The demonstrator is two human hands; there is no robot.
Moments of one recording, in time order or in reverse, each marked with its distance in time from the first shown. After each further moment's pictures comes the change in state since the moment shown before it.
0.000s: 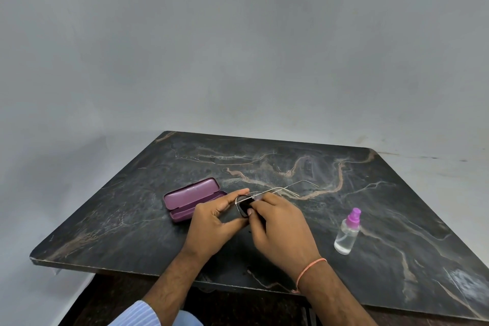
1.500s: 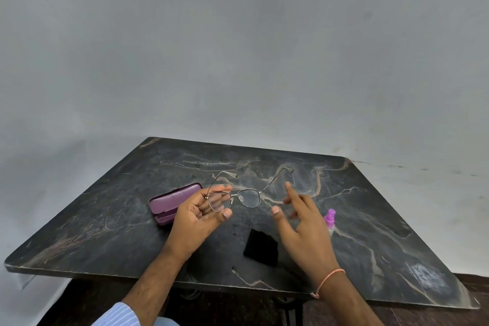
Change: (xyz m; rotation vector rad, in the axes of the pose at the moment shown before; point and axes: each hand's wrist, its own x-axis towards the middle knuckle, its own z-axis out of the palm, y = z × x) left_hand 0.002 0.003 -0.005 -0.480 0.036 -0.176; right_hand -0.036 0.051 -0.034 0.238 0.162 0.319
